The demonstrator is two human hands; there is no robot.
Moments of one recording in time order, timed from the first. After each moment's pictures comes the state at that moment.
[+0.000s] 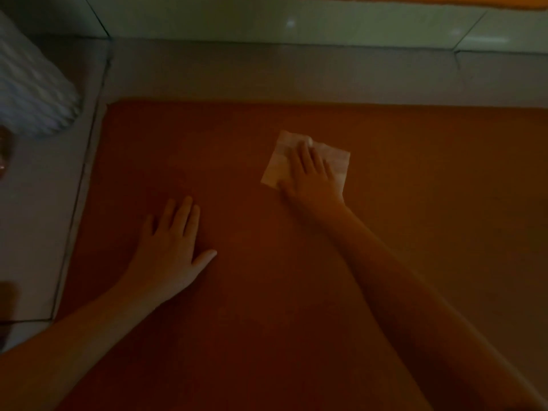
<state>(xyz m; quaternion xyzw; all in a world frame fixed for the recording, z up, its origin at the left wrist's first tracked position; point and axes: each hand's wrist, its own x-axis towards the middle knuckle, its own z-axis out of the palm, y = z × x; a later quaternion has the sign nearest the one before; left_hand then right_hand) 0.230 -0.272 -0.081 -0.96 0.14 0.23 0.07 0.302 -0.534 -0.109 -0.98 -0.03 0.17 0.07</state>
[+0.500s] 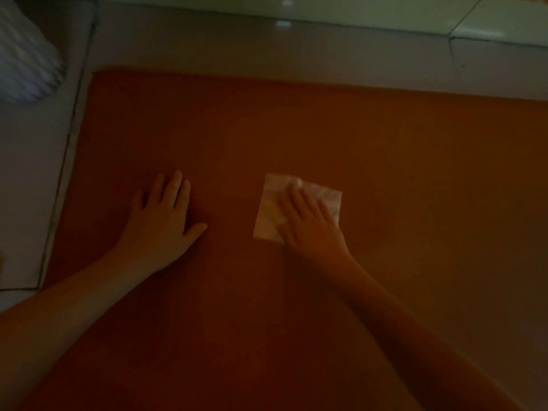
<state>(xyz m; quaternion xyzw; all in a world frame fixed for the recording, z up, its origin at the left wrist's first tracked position) 0.229 -0.277 -0.077 -0.96 0.12 0.26 0.07 0.188 -0.538 -0.099 -0.97 -0.10 0.19 0.07</state>
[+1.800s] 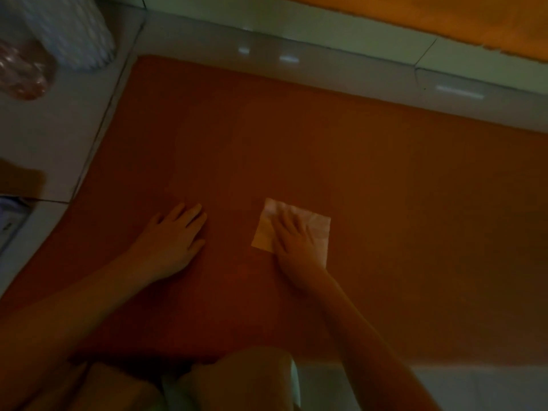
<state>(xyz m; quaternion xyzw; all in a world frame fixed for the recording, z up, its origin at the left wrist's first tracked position) 0.083 -0.287 -0.042 -0.93 0.15 0.34 0.02 0.056 -0.531 -0.071 -0.95 -0.06 0.25 0.20</state>
